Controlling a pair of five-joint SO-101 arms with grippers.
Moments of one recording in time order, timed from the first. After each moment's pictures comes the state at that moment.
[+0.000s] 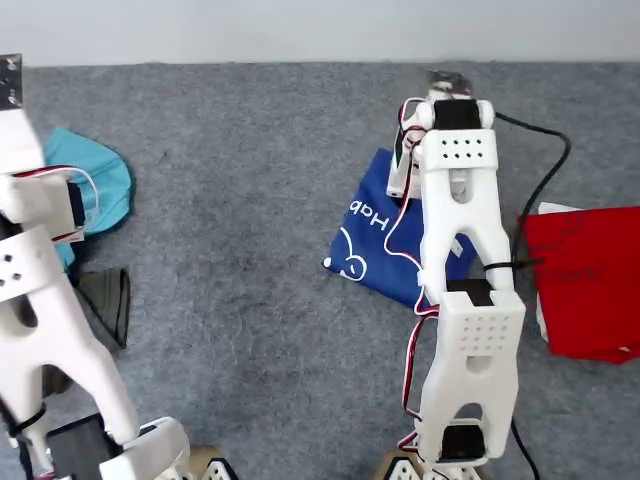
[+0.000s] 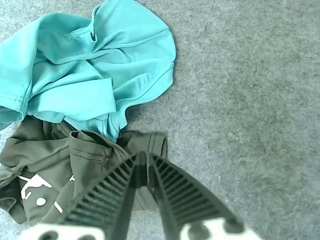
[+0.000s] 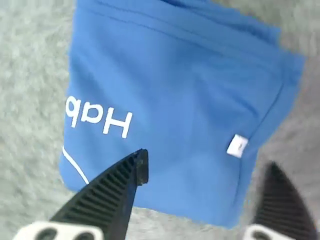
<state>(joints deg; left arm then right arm) -25.8 -14.4 -13.2 99.4 -5.1 -5.8 38.0 -46.3 100.4 -18.1</state>
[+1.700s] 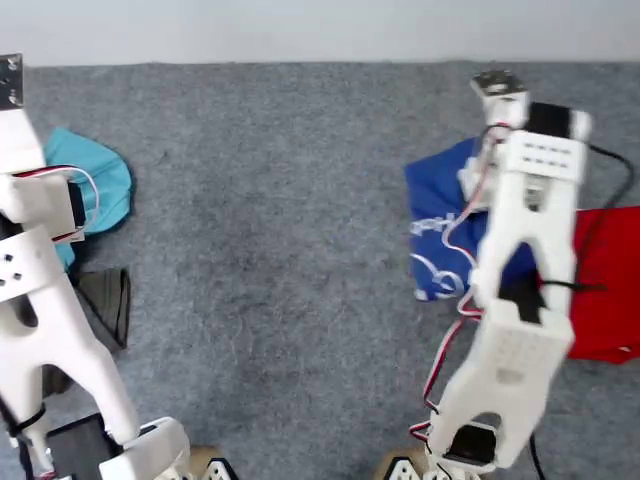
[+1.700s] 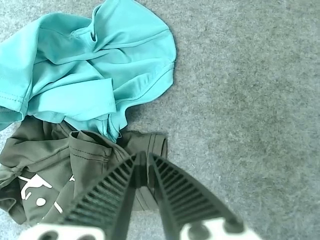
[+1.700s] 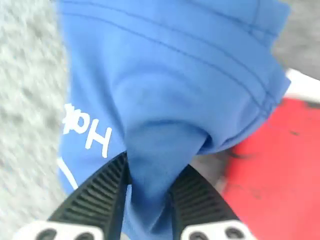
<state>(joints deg) -25.8 -14.4 -13.2 99.4 -5.1 11.3 28.0 -40.4 100.5 23.4</state>
